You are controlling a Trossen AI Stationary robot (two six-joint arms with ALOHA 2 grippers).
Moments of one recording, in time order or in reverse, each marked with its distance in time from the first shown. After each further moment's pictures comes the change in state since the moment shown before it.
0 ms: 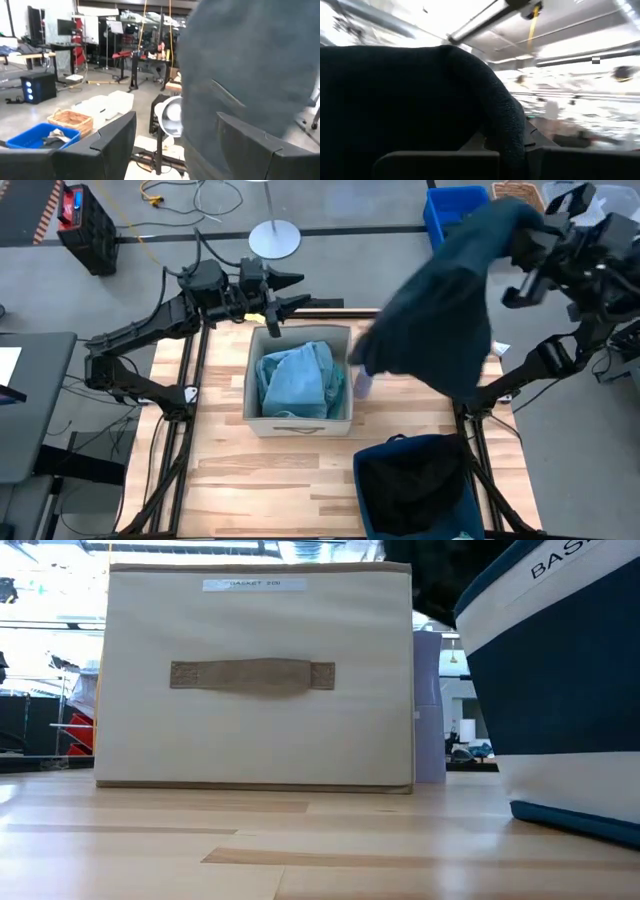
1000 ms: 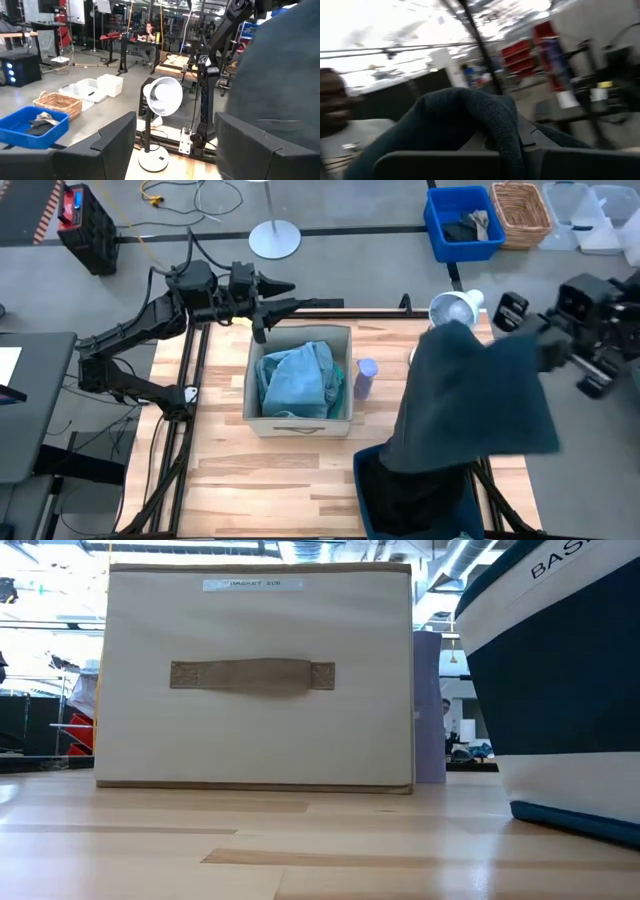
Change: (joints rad) left arm -0.009 -0.054 0.000 -0.142 0.062 -0.029; right arm 0.607 0.001 -0.003 -0.336 -0.047 0.876
